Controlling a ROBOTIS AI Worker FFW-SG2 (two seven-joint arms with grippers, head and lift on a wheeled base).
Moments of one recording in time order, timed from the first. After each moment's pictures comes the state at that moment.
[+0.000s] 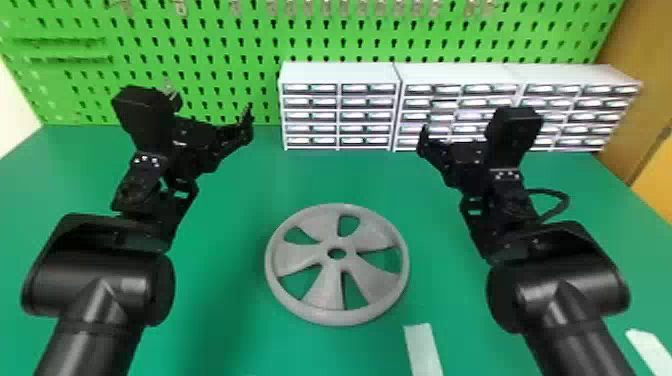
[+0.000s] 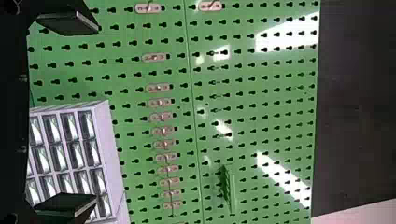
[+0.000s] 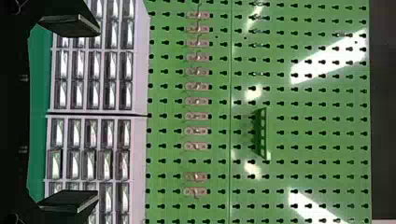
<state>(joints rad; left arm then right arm) -0.20 0.14 -0.05 -1.69 0.06 0.06 -0.14 -0.26 -0.11 0.18 -1.58 -0.14 0.12 -0.14</state>
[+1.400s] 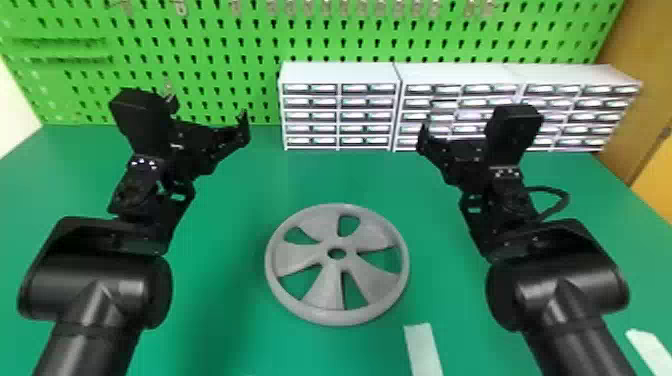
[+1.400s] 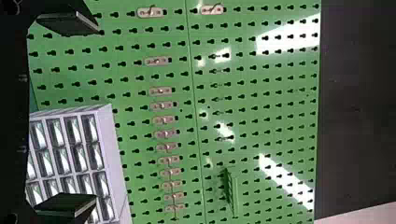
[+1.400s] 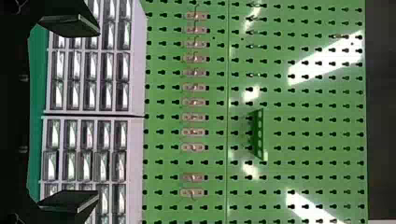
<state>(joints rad) -0.19 0.14 -0.04 -1.70 0.06 0.06 -0.14 -0.27 -0.11 0.19 -1.58 -0.14 0.11 -0.14</state>
